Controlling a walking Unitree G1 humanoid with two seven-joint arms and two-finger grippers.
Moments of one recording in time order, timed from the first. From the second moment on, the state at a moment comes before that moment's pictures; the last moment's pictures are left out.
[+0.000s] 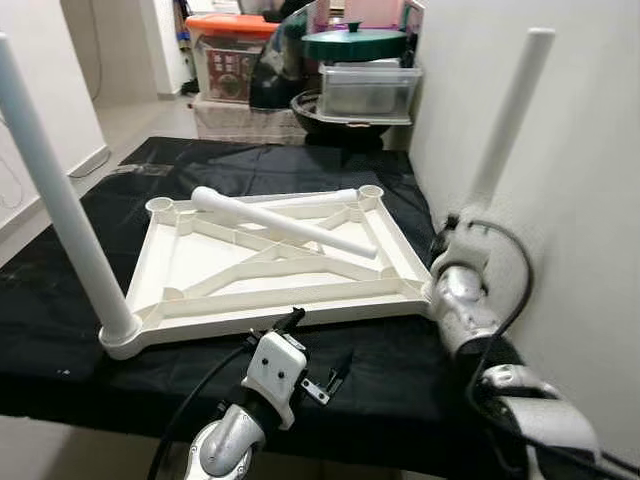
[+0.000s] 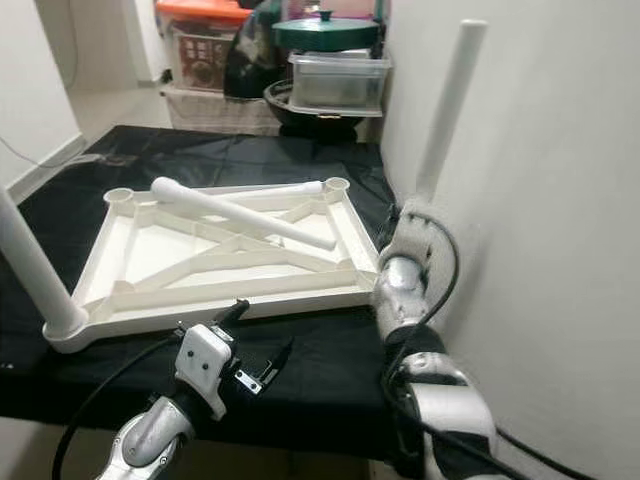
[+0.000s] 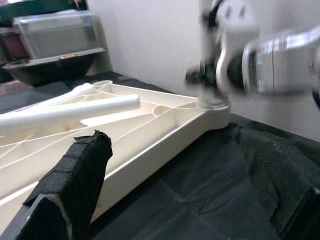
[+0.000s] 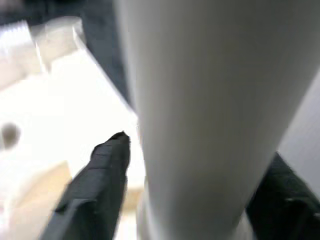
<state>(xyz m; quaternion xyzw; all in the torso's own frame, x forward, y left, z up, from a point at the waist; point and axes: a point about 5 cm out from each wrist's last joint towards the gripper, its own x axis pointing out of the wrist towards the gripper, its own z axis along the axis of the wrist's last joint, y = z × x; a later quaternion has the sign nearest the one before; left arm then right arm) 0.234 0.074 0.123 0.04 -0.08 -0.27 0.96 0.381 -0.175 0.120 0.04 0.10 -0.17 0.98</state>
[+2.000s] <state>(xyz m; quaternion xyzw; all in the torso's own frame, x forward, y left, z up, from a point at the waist) 0.241 0.089 0.102 0.07 0.00 -0.22 0.97 0.274 -0.140 0.088 -0.05 0.06 0.03 1.00</state>
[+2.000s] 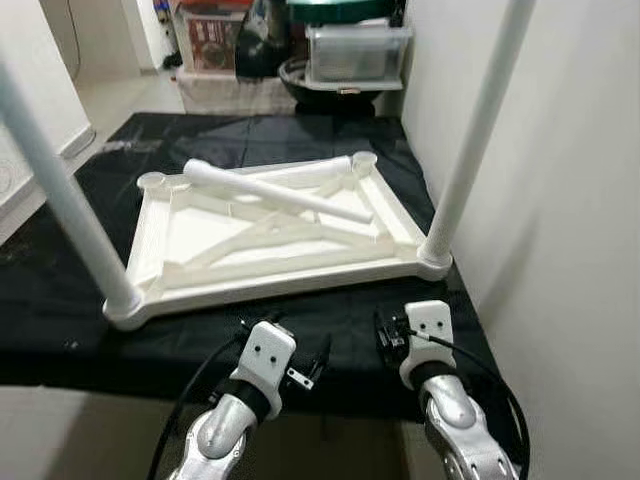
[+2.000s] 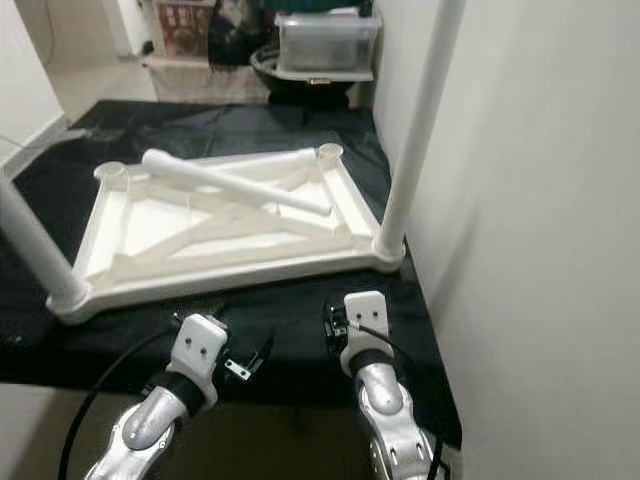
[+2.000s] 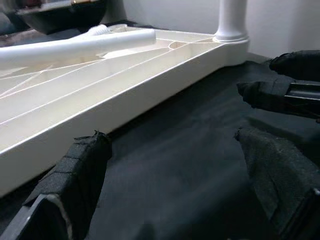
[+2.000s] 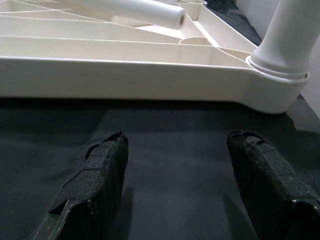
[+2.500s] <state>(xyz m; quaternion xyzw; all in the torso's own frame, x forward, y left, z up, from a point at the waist) 0.243 0.090 0.101 0.07 0.00 -0.22 0.97 0.273 -0.137 0.089 -0.05 0.06 0.03 1.00</state>
